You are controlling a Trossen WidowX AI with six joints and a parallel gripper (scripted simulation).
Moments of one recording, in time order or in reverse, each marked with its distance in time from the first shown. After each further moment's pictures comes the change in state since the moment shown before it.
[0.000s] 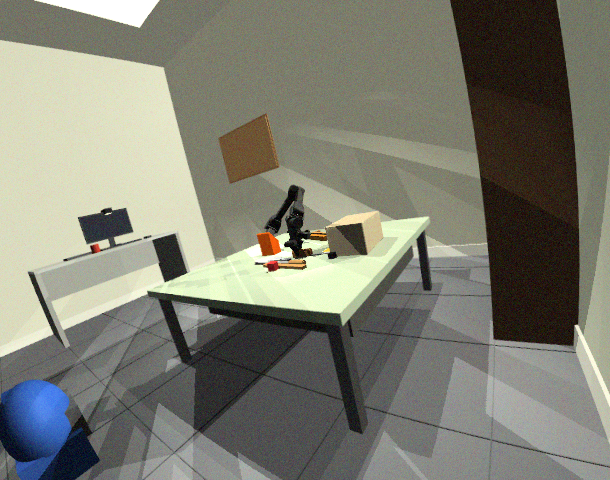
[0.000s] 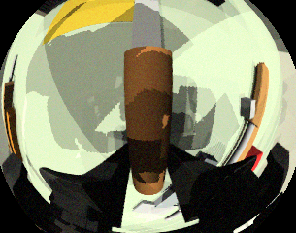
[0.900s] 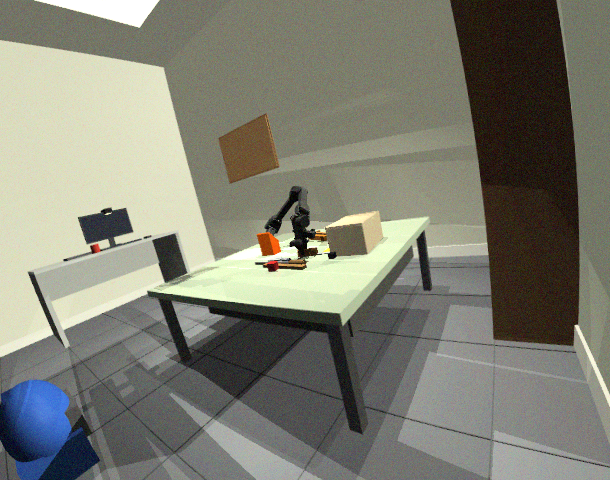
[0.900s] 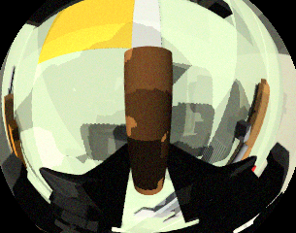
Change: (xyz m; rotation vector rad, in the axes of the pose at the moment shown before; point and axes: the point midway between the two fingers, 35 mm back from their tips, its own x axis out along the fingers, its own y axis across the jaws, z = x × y) arm 0.000 0.000 0.033 -0.002 -0.001 0.001
